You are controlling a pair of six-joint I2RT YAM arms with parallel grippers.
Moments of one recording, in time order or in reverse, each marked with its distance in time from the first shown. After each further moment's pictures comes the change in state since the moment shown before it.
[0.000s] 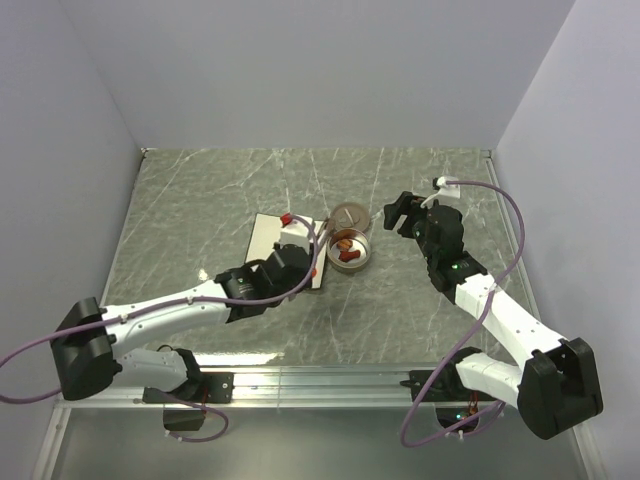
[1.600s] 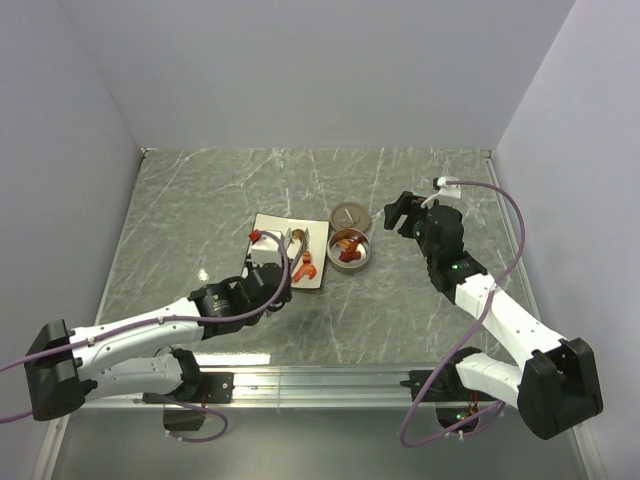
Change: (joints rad) left arm -0.021 -0.188 -0.137 -0.149 -0.103 -0.139; right arm 0.000 0.000 0.000 0.000 0.009 0.000
